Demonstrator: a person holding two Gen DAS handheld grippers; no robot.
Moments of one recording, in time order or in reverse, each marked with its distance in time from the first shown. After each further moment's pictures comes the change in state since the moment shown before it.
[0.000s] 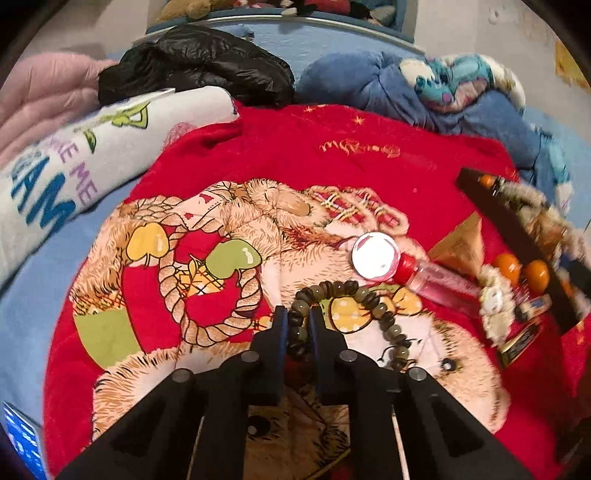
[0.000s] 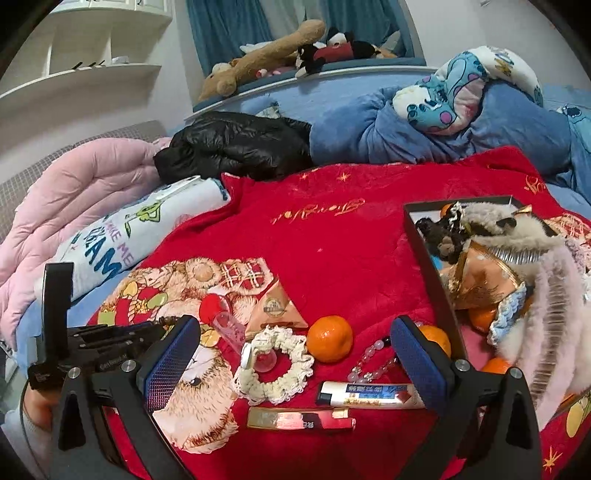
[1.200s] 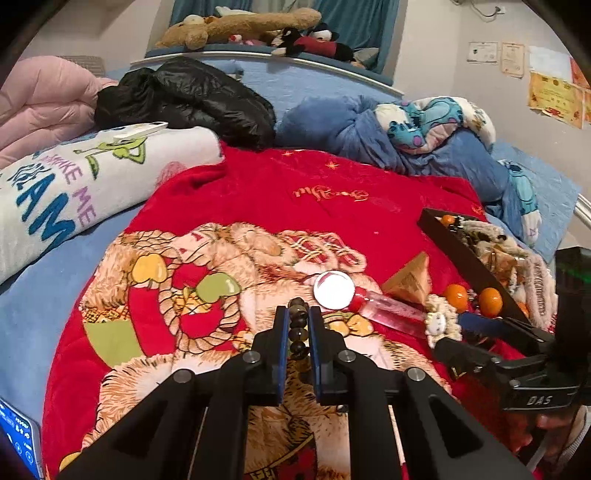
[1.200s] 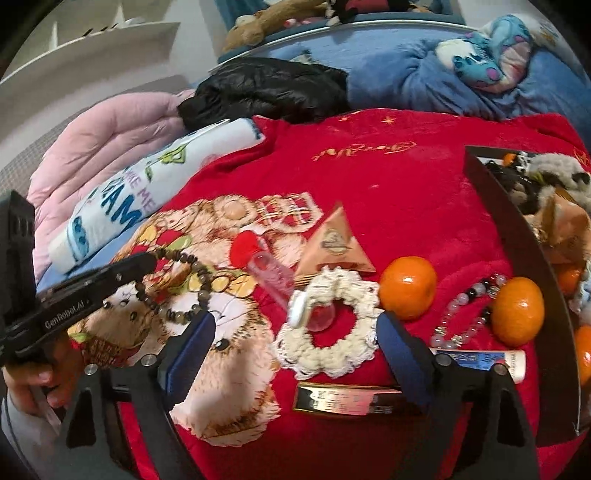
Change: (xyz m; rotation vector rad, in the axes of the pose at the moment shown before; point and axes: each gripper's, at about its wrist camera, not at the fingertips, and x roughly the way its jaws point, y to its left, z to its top) left arm -0.048 -0.003 -0.004 0.002 -0.160 -0.105; right arm 0.046 0.031 -0.027 -0.052 0.182 0.118
